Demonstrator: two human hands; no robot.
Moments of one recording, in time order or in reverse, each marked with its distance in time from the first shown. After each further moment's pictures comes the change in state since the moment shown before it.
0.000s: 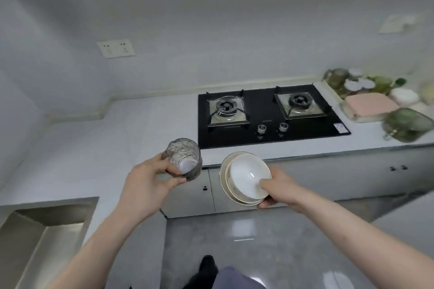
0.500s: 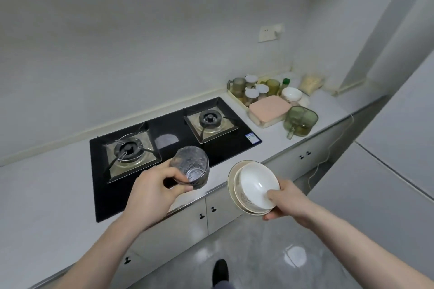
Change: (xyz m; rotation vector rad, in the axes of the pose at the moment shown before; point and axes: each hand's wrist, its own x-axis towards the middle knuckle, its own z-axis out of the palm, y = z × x) left_hand 0.185 0.159 0.202 -0.140 -0.349 0.370; right_hand 0.010 0.075 -0.222 0.290 0.414 0.128
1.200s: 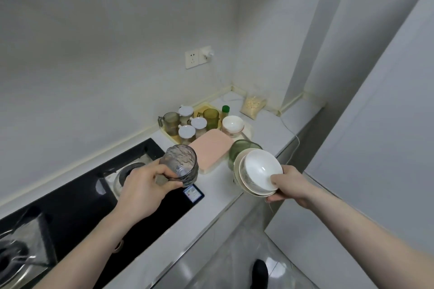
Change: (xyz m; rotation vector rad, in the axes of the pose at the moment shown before) left_hand 0.312 0.096 0.164 -0.029 -0.110 0.139; right_hand 0.184 -0.048 -0.282 0.136 0.310 0.059
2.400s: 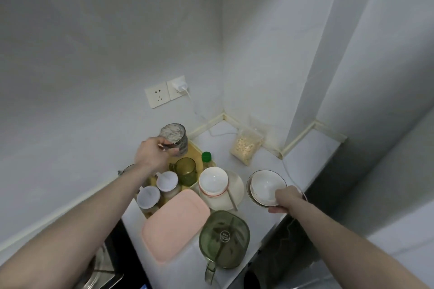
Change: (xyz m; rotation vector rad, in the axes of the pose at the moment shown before) left_hand 0.433 0.011 0.156 0.198 0.071 -0.331; right_hand 0.370 -0.031 -0.144 0.081 0.217 0.383
